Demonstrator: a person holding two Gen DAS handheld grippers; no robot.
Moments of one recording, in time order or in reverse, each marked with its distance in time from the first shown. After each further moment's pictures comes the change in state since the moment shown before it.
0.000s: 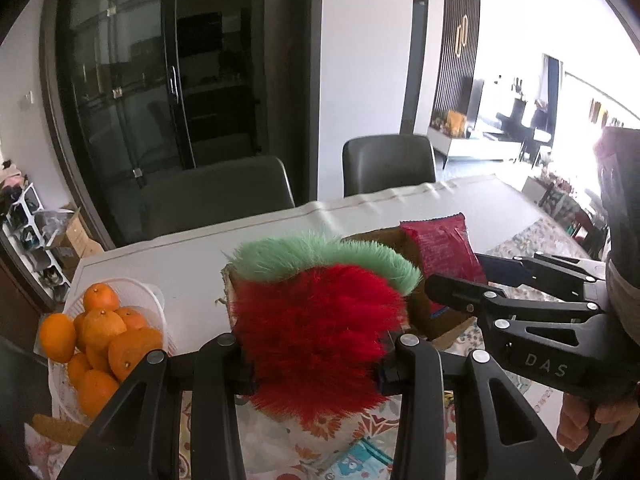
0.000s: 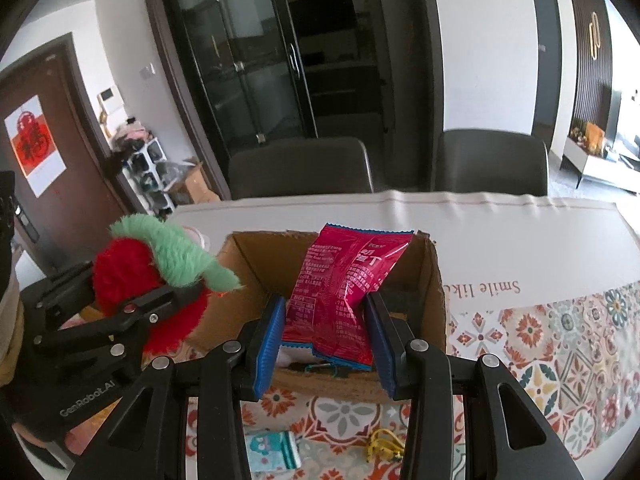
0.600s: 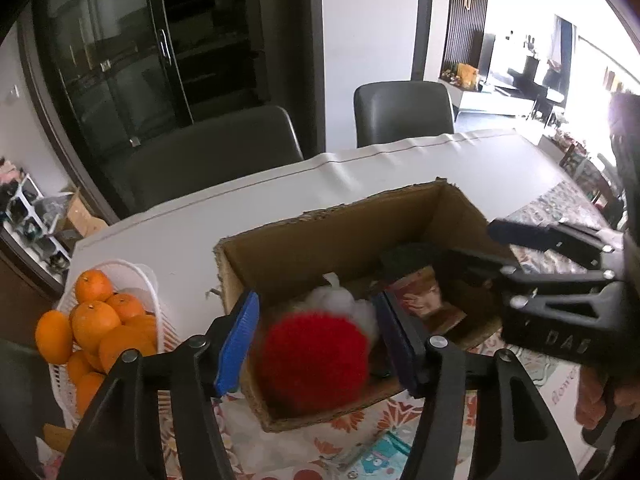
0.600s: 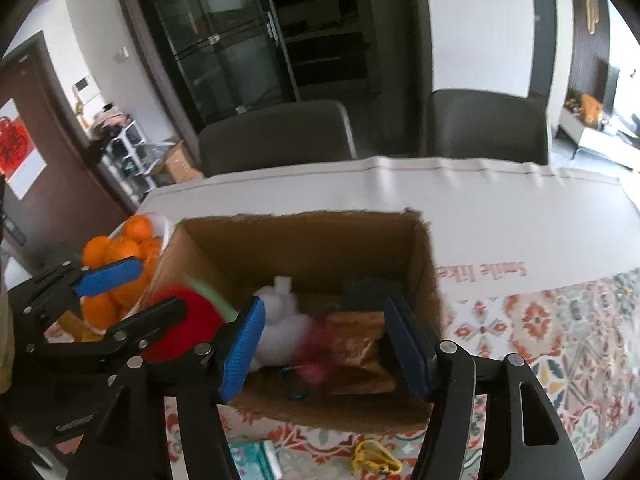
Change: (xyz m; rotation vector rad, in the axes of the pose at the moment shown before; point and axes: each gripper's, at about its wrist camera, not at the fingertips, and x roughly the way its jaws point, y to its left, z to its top) left arm 0.061 0.003 0.004 0.036 0.188 0.039; right arm 0.051 -0.027 0.009 0.045 0.102 -0.041
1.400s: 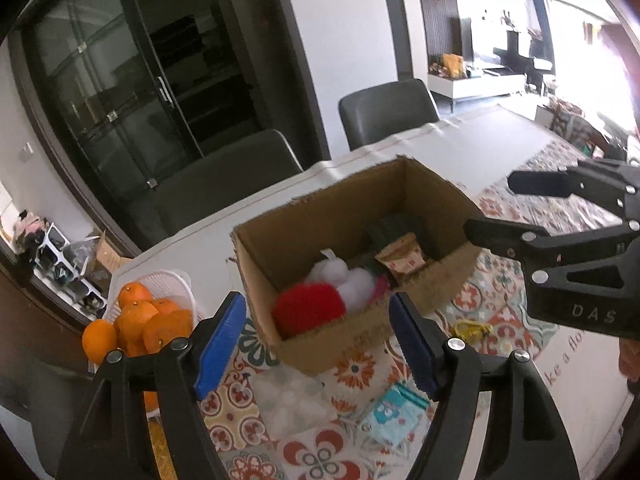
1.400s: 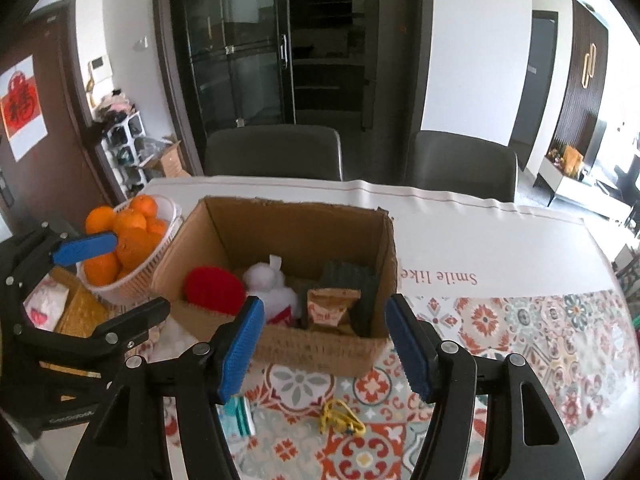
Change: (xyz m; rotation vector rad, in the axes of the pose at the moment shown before) left arm -0.061 -0.037 -0.045 0.158 -0.075 0.104; right arm -0.077 0.025 -0.049 -0.139 -0.096 -0.102
